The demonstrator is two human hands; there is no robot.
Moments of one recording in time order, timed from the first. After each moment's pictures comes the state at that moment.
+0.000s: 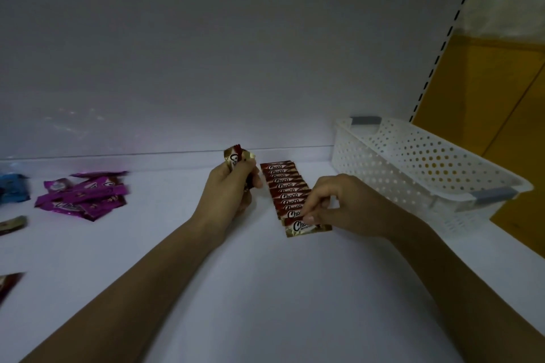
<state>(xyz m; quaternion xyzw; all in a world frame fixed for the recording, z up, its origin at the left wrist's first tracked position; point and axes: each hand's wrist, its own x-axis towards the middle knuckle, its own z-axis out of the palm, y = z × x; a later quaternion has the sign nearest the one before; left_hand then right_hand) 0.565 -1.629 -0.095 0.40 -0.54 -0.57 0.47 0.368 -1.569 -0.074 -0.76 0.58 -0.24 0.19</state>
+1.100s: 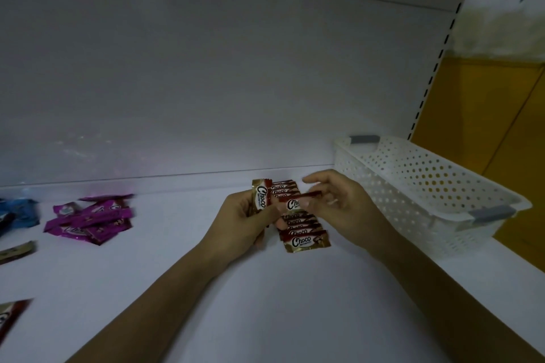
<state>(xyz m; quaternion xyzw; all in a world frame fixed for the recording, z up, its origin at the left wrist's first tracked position) 0.564 -1.623 -0.101 0.29 -0.67 -0.53 0.43 0.380 -1.573 -0.075 -0.62 0.53 -0.50 0.29</state>
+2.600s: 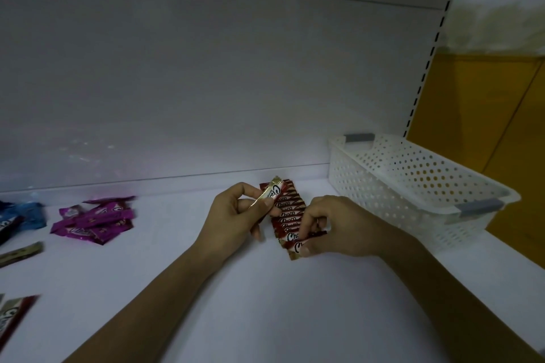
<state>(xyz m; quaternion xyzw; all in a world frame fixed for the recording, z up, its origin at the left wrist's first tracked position) 0.564 -1.624 -0.104 0.31 -0.64 -0.52 0.47 0.370 -1.561 -0.072 -0.76 0.59 -0.22 0.18</state>
